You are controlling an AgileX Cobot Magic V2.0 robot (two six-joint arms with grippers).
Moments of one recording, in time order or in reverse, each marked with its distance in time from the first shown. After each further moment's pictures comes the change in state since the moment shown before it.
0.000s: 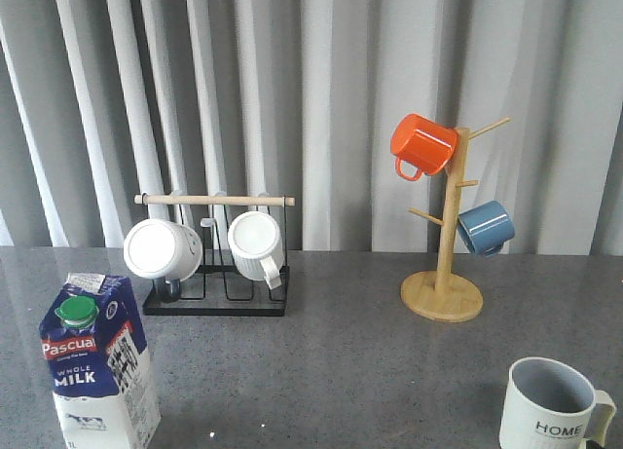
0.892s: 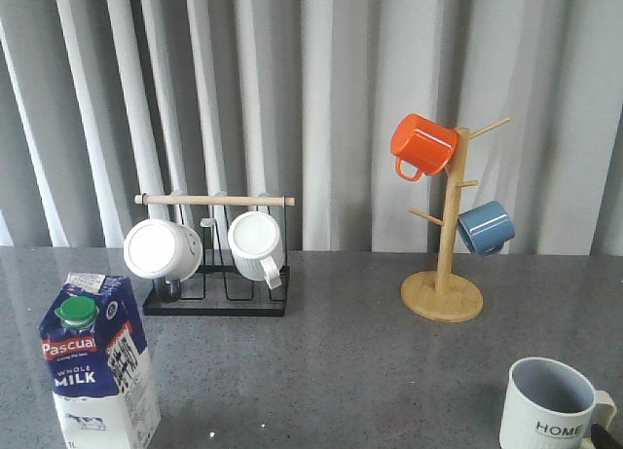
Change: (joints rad) left arm 0.000 0.000 0.000 0.000 0.000 0.000; right arm 0.000 0.186 -0.046 0.125 -0.177 -0.056
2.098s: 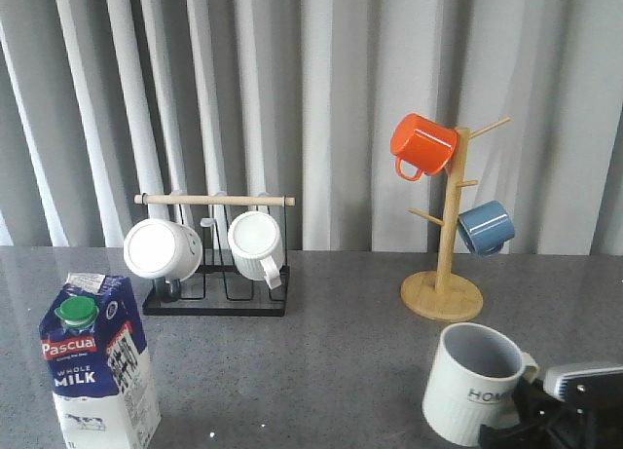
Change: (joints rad) left arm 0.000 0.000 0.000 0.000 0.000 0.000; right arm 0.379 0.028 -0.187 0.202 0.117 0.106
